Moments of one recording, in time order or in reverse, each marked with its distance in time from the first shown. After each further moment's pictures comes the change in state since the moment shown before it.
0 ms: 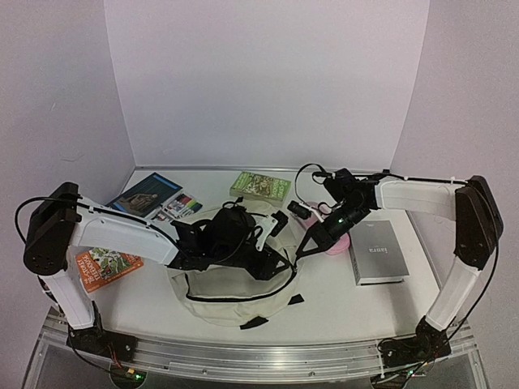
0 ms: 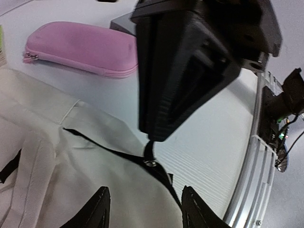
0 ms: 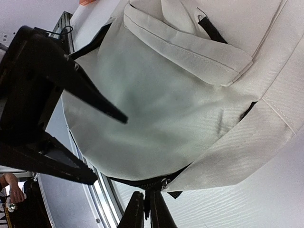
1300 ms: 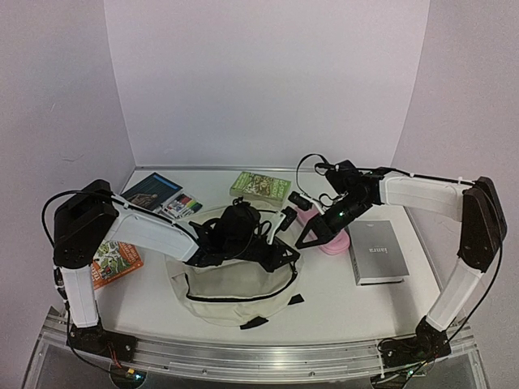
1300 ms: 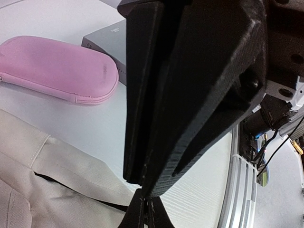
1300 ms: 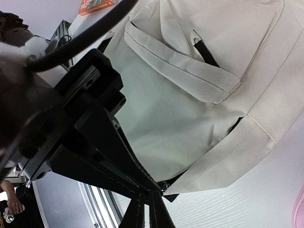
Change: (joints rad) left arm 0.070 0.178 0.059 0.252 0.226 -0.046; right arm 0.000 -0.030 0.037 0.003 0.035 0.020
